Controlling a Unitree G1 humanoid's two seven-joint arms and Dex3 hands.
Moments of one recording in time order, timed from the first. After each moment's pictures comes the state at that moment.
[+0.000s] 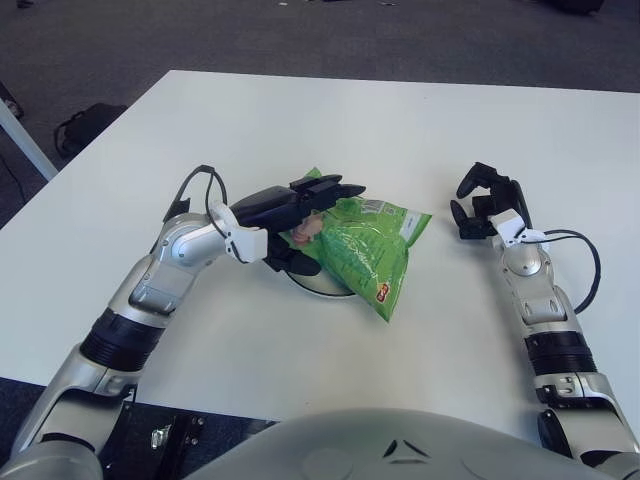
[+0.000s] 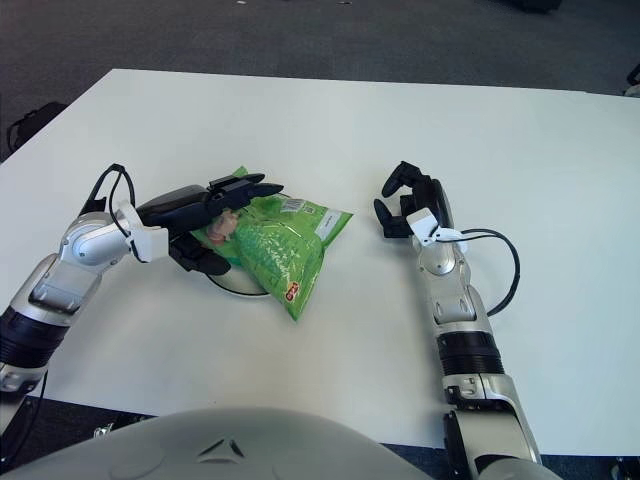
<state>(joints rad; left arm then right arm) -0.25 0.58 -0.24 -0.21 0.15 -0.34 -0.61 -0.18 -0.33 -0.01 0.19 -0.27 -0.01 -0.12</state>
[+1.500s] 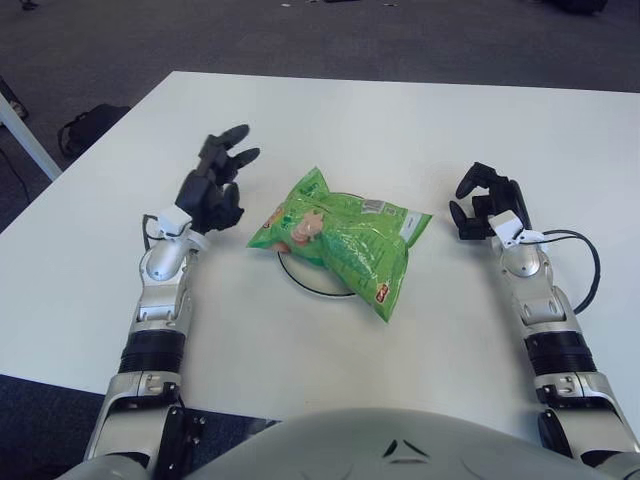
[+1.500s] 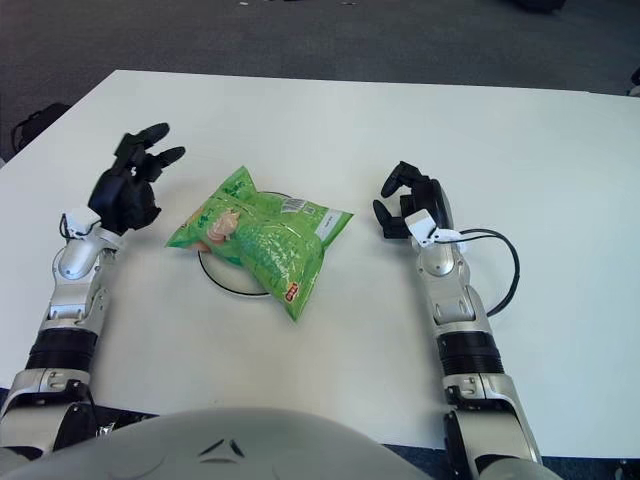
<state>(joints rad) -0.17 0.26 0.16 0.24 -0.18 -0.47 -0.25 -0.18 -0.33 -0.01 0.21 -0.29 -0.06 -0.13</state>
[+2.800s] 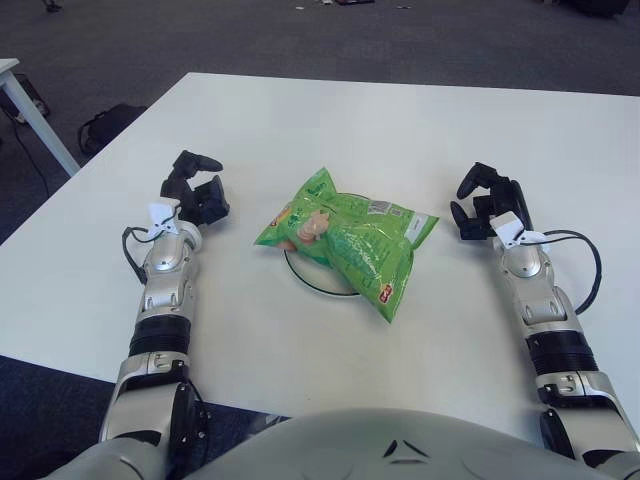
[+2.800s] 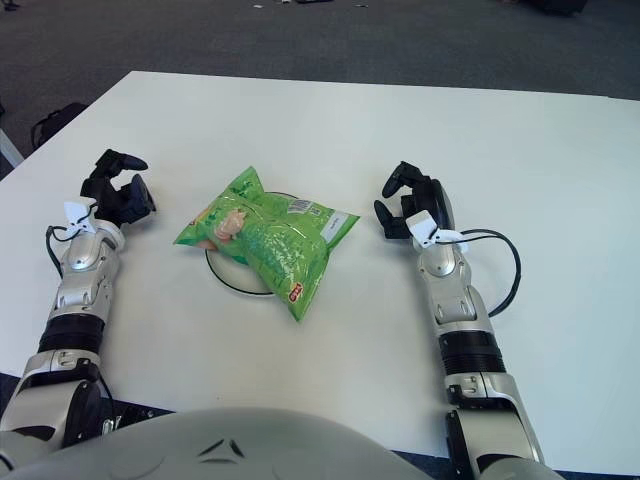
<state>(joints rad) -0.25 0.23 0.20 0.44 -0.14 -0.28 -0.07 -0.18 -0.34 -0.01 0.23 -0.29 -0.07 -0.14</state>
